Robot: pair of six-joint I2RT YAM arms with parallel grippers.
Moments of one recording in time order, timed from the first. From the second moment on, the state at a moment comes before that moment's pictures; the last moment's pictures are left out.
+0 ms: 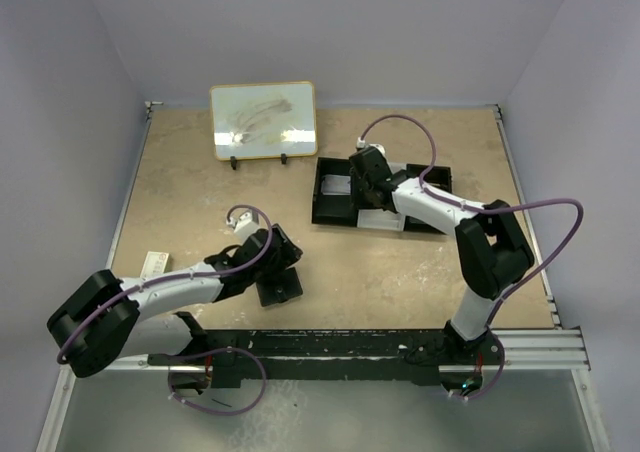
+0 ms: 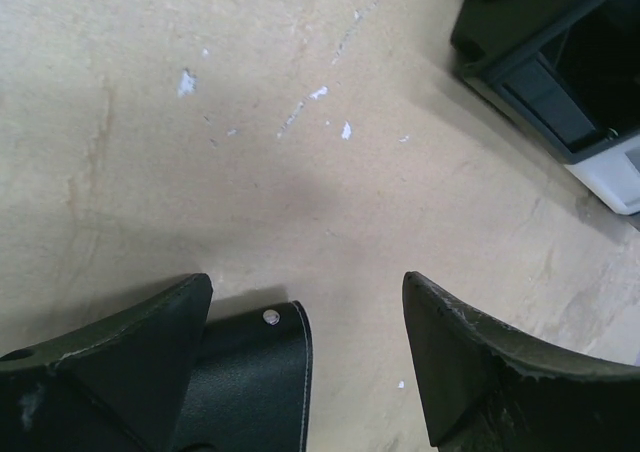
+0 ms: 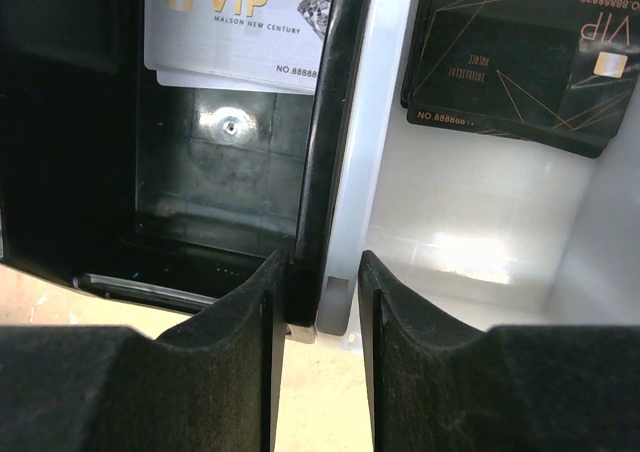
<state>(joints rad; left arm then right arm) -0.81 1.21 0.43 -0.03 -0.29 -1.22 0.57 1.75 1.19 -0.38 0.22 0.46</state>
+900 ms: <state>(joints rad) -0.89 1.07 0.53 -0.45 -0.51 -1.18 0.62 1.38 1.11 -0.38 0.17 0.54</state>
